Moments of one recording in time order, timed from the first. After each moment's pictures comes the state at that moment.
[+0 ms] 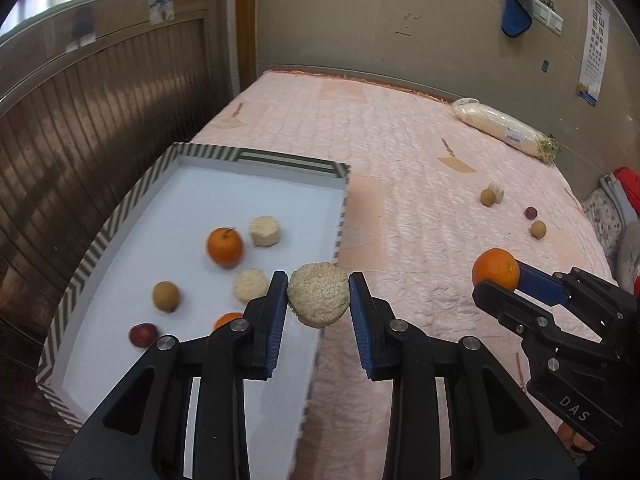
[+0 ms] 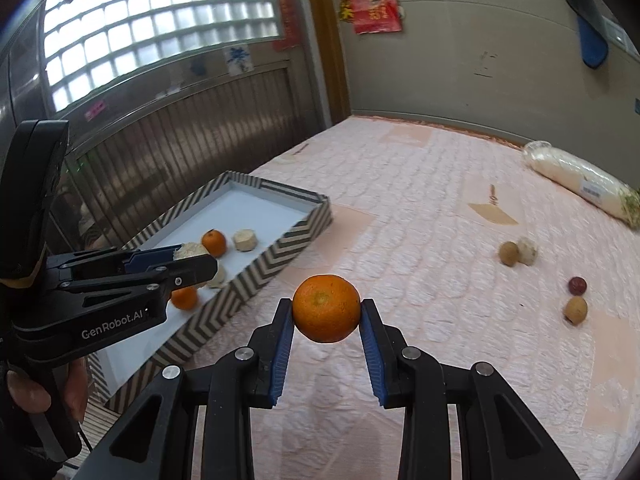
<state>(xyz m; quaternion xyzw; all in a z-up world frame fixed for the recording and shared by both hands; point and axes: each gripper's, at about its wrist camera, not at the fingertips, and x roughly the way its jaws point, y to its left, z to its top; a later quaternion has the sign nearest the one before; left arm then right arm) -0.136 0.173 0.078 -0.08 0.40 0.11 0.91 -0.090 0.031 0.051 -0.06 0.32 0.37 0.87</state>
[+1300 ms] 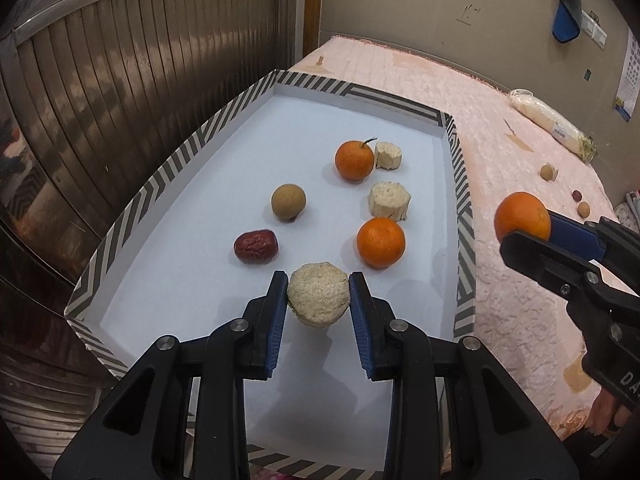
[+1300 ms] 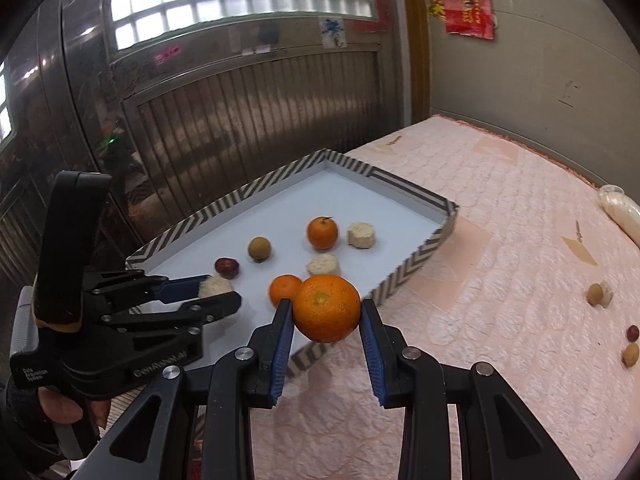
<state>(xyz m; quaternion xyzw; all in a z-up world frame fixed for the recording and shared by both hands) -0.205 0.244 0.039 -0.11 0.44 0.16 0.88 -0.137 0.123 0.050 -0.12 0.32 0.45 0.83</state>
